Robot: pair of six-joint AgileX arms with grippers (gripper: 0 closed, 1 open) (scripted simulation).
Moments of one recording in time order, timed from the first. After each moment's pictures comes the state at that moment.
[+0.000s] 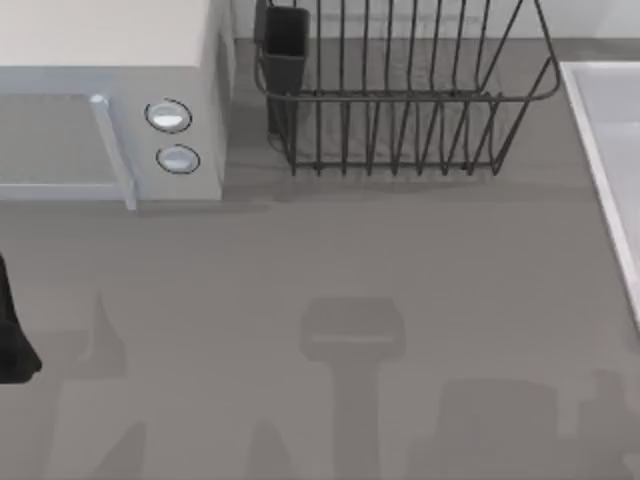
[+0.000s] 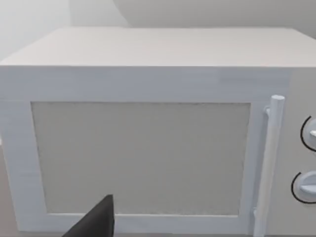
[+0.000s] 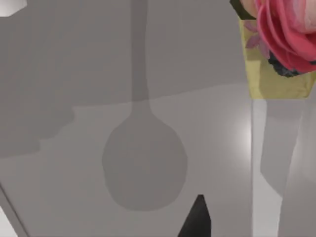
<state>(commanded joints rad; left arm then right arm) 0.00 0.00 0.00 0.00 0.00 0.00 -0.22 1.36 0.94 -1.16 0.01 -1.49</state>
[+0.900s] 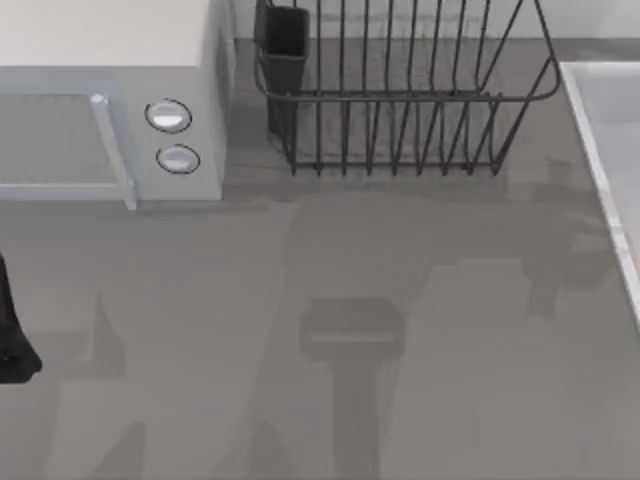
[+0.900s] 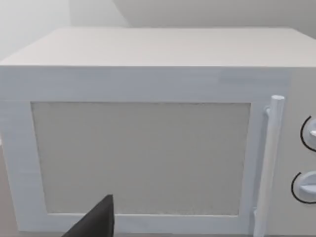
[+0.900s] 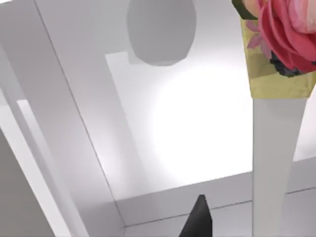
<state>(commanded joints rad) 0.00 0.00 0.00 0.00 0.00 0.00 -0.18 2.27 2.18 -1.52 0.01 -1.46</state>
